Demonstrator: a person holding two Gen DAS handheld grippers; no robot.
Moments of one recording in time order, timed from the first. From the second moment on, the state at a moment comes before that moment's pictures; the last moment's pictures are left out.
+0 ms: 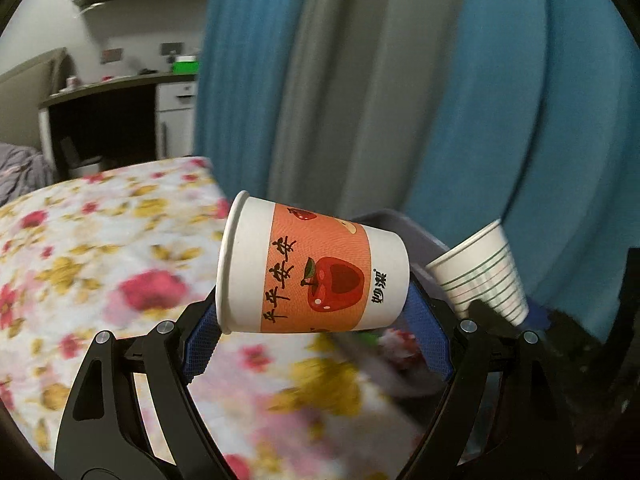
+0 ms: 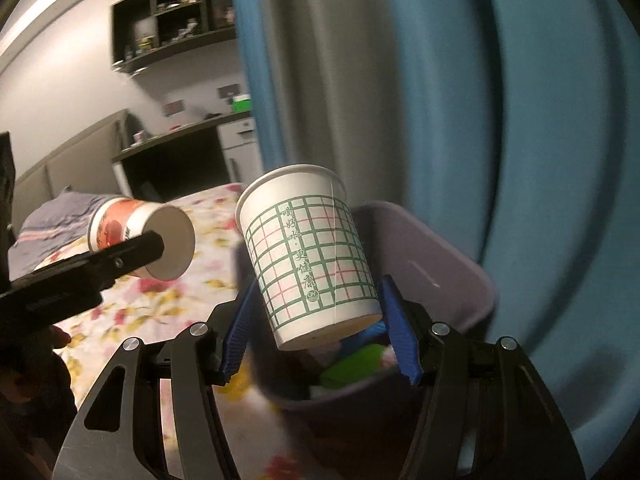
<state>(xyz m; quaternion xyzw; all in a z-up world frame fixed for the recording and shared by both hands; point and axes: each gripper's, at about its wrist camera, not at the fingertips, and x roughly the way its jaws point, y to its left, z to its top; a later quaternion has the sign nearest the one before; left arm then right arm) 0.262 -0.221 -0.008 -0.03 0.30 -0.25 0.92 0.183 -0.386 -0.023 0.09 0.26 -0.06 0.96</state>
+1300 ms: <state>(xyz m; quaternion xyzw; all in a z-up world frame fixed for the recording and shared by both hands) 0.308 -0.283 -0.062 -0.07 0.39 -0.31 0.87 0.188 -0.423 -0.055 0.11 0.29 -0.10 0.95</state>
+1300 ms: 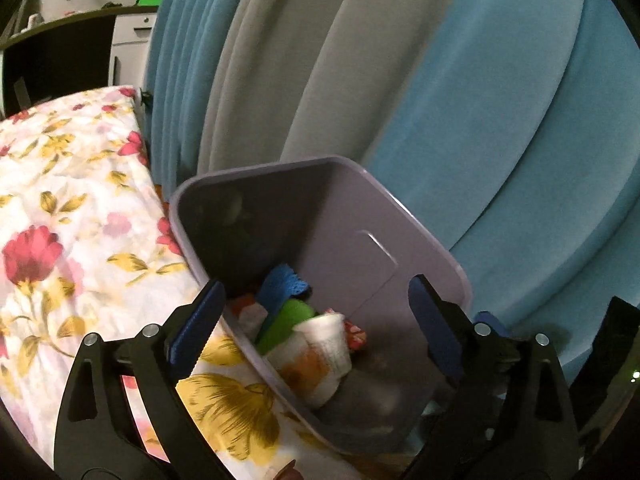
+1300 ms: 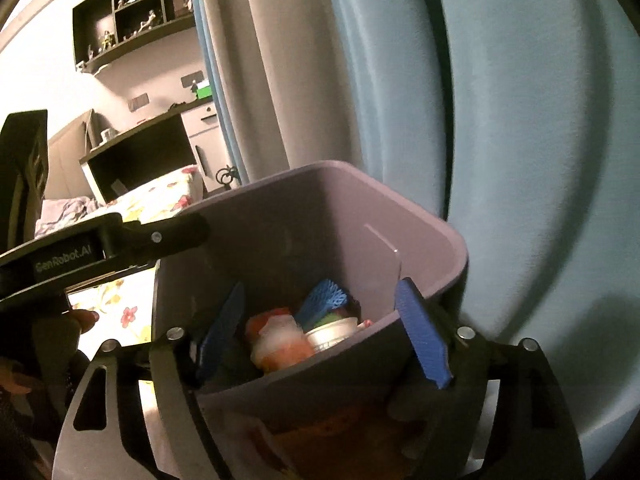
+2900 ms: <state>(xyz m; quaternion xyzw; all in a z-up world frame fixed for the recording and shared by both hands) 0.065 -0.027 -0.008 -0.05 0.24 -0.04 0.97 0.031 -0.229 0.016 0.01 0.16 -0.06 0.99</state>
